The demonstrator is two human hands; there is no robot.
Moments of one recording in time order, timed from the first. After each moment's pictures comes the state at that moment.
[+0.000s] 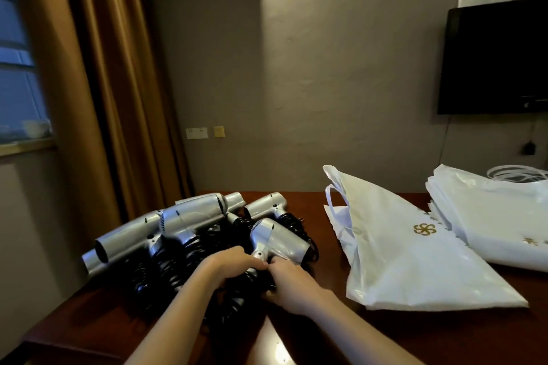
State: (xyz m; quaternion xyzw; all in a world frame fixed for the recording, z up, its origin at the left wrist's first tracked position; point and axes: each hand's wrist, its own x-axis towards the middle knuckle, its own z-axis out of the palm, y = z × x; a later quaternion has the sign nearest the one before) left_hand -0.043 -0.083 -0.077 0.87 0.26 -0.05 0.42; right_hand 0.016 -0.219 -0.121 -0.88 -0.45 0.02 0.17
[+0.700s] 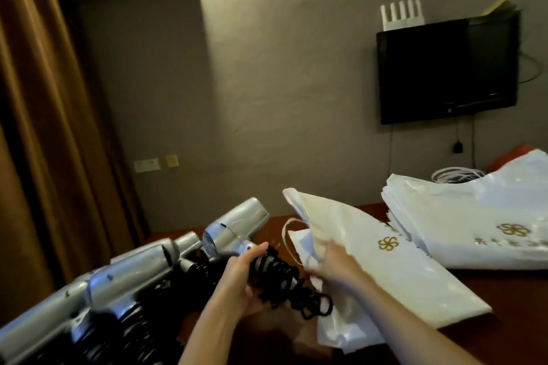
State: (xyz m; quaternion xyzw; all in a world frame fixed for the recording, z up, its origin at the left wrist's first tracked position) left_hand 0.026 -0.146 -0.061 0.59 0.17 0.08 0.79; right_hand 0.142 -0.304 -0.115 -0.95 -0.11 0.03 0.29
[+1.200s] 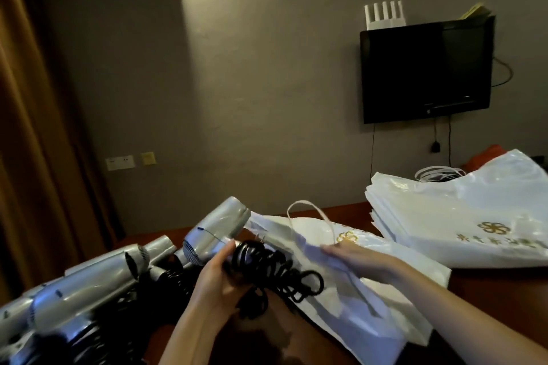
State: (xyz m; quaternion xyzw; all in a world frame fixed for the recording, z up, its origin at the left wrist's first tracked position) left_hand 0.046 -0.151 -0.065 0.48 0.13 0.08 0.87; right_hand 0.150 -0.379 -0.075 -0.87 -0.22 0.17 0.42
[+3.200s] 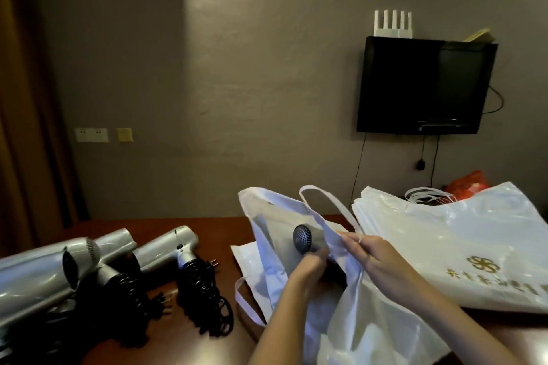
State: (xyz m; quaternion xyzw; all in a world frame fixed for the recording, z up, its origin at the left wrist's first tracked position) left_hand 0.225 -0.289 -0.124 0.61 0.11 -0.10 0.78; right_hand 0.164 -0.423 -0.061 -0.84 -0.30 -0.08 0.44
